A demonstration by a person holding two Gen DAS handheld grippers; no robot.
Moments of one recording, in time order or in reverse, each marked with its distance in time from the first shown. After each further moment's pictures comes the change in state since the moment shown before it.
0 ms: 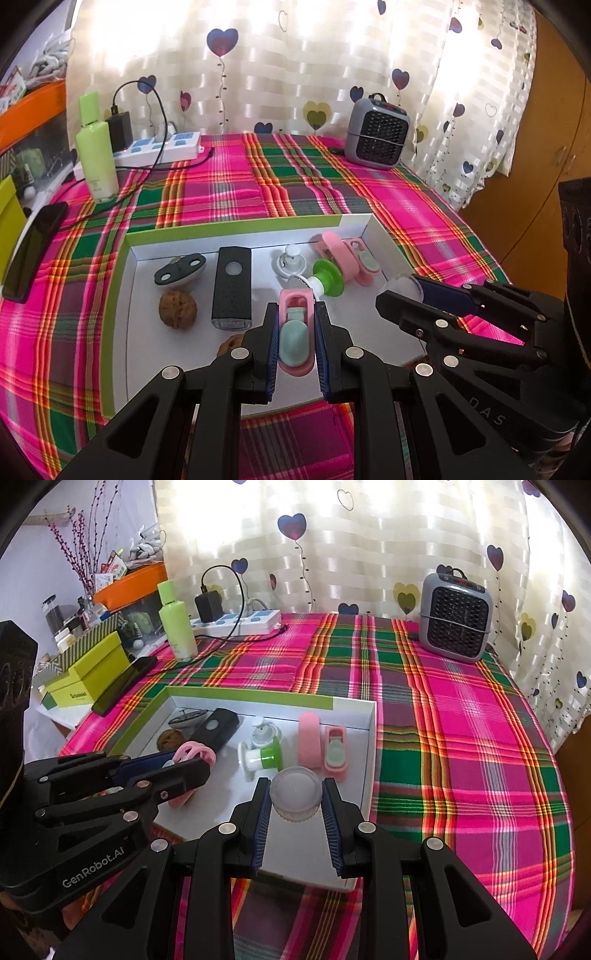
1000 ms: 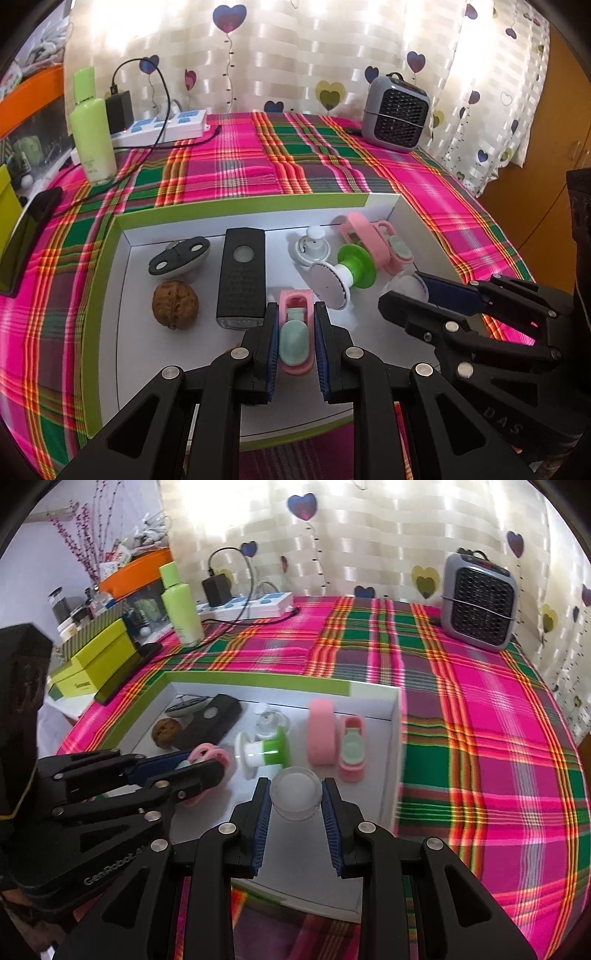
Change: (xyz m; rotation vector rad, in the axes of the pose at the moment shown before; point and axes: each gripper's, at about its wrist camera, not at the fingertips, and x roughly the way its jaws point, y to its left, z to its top) left arm 0.030 0.010 -0.003 -0.009 0.058 0.034; right arm 0.025 -0.002 -0.001 -0.024 0.046 0.072
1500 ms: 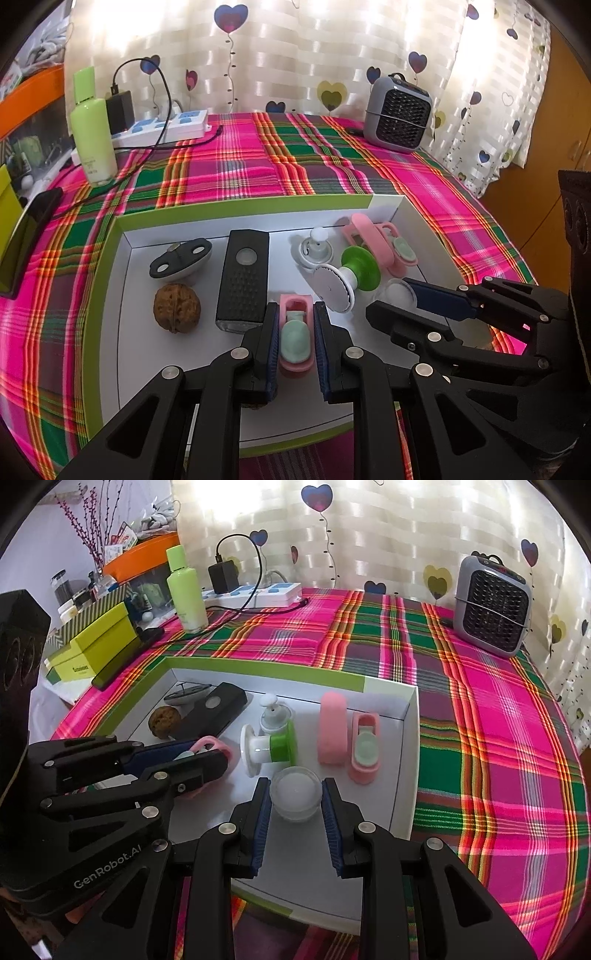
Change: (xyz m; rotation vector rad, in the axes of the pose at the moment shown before) left arm 0.001 -0.001 0.001 0.002 -0.003 0.004; right arm 0.011 0.007 0.002 -0.043 0.027 -0.020
